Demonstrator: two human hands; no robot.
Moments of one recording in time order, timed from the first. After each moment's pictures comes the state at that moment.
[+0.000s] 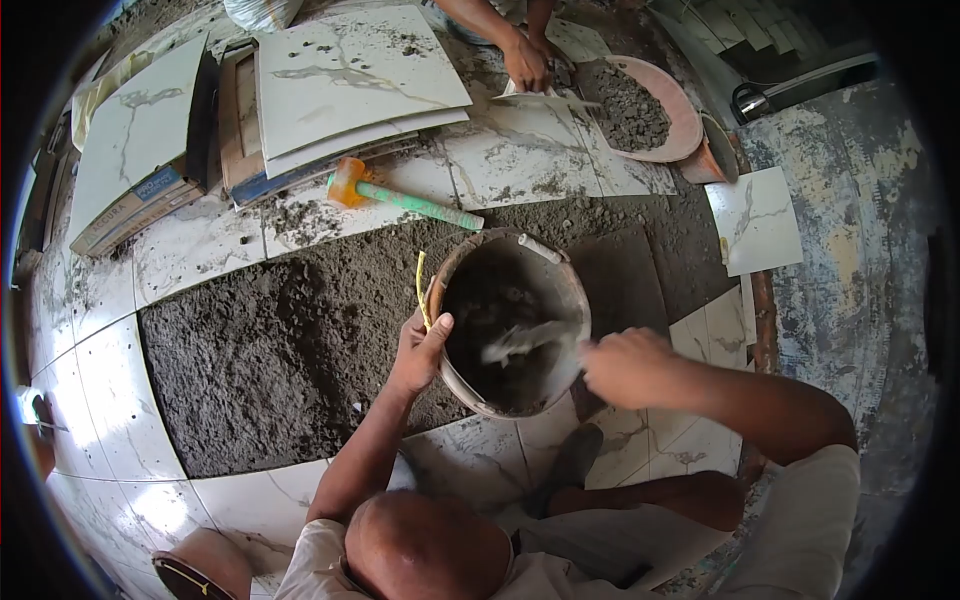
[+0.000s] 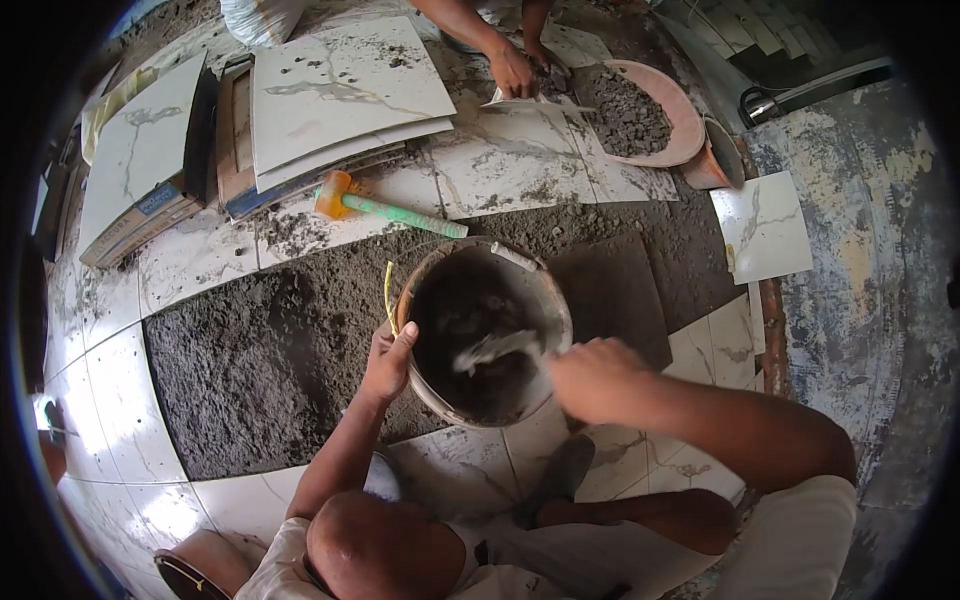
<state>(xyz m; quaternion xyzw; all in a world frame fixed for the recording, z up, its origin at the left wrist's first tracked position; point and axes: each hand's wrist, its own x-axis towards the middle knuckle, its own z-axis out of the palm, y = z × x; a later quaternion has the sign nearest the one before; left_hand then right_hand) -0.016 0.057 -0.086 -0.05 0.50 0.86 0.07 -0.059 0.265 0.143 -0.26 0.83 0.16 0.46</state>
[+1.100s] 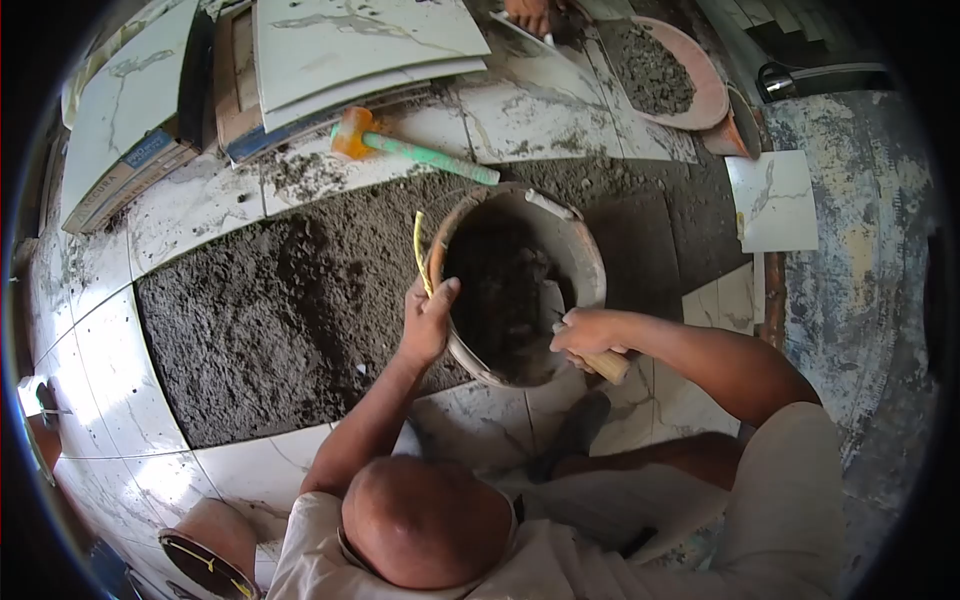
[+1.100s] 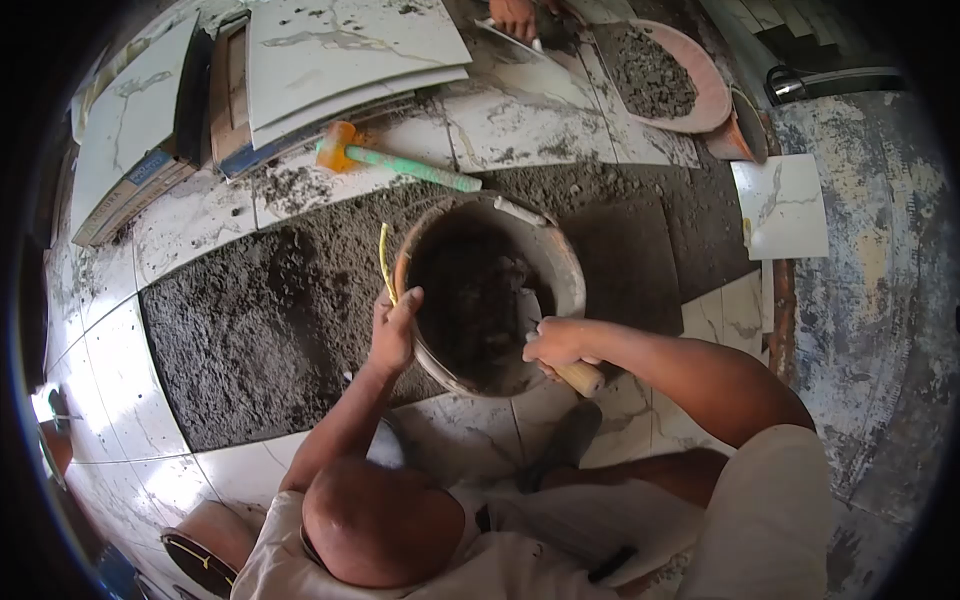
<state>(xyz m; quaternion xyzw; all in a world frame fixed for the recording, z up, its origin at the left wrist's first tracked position) 0.001 0.053 -0.113 -0.14 0.47 0.87 0.10 -0.052 0.288 0.013 0.19 0.67 -0.24 0.68</state>
